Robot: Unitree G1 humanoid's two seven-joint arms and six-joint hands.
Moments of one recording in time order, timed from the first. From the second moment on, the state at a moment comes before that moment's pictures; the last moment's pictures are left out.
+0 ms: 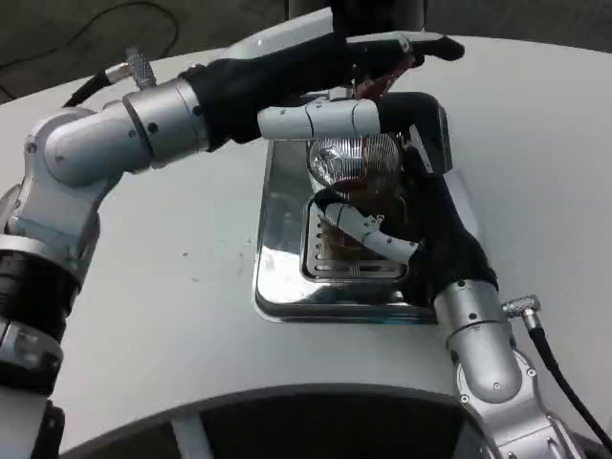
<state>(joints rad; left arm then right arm) -1.16 0.50 -0.17 0.78 0.03 -0.59 -0.79 -0.59 -0.02 0.11 0.32 -0.27 0.00 -0.16</state>
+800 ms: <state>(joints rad) -1.15 0.52 -0.17 0.72 0.03 -0.57 -0.80 -0.57 0.03 0.14 0.33 -0.32 0.00 -0.30</state>
